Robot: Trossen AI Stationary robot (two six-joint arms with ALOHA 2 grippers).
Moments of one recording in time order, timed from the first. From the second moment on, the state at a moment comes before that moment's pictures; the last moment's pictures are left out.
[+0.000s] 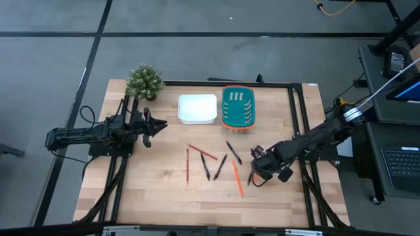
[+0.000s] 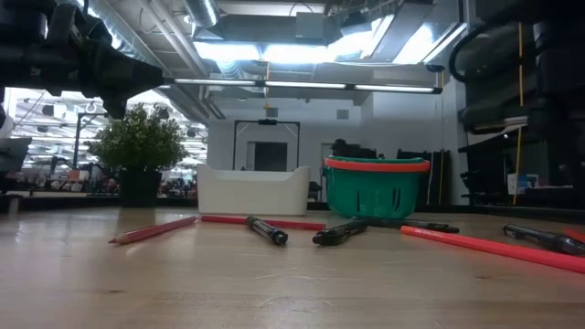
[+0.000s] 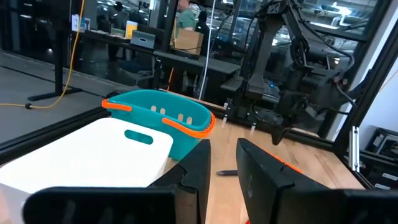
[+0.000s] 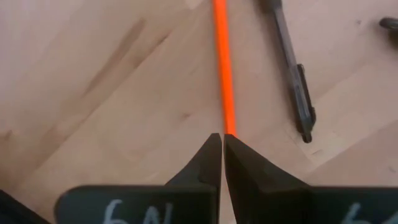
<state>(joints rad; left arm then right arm) 0.13 0.09 0.02 0.12 -0.09 -0.26 0.44 1.49 0.84 -0.87 -0.03 -0.40</state>
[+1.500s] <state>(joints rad) 0.13 0.09 0.02 0.12 -0.09 -0.26 0.43 1.55 0.75 -0.69 -0.03 -0.39</state>
